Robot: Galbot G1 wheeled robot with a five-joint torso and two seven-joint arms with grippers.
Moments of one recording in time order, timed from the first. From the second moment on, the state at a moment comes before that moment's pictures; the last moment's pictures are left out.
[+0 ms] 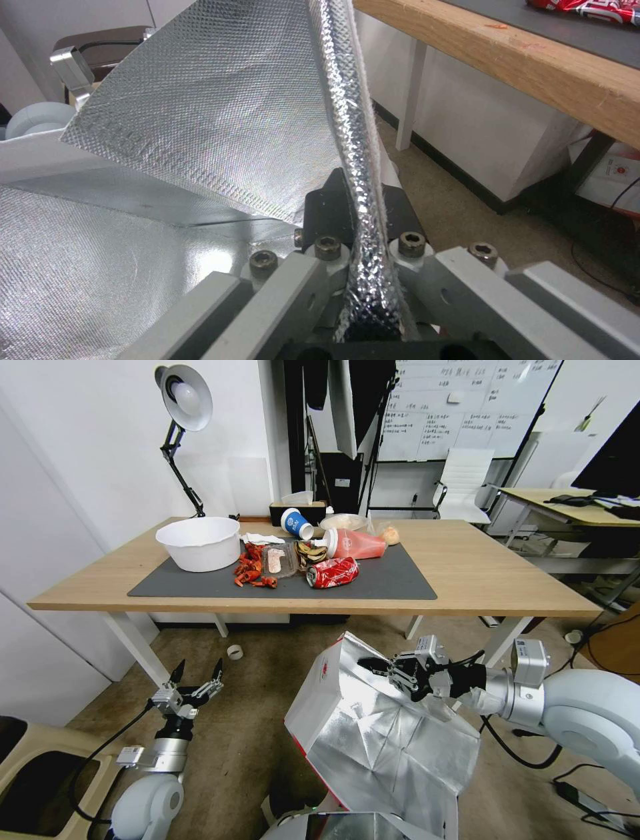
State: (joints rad) left arm 1.72 -1.27 -0.78 -2.09 -0.56 -0.28 0.15; right arm -1.62 0.34 1.01 2.50 1.17 -0.44 -0.39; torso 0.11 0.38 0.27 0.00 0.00
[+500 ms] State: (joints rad) left arm 1.71 -1.27 -0.78 -2.09 -0.56 -0.27 0.15; right arm -1.62 0.32 1.01 2.50 1.17 -0.44 -0.42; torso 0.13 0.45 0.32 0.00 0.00
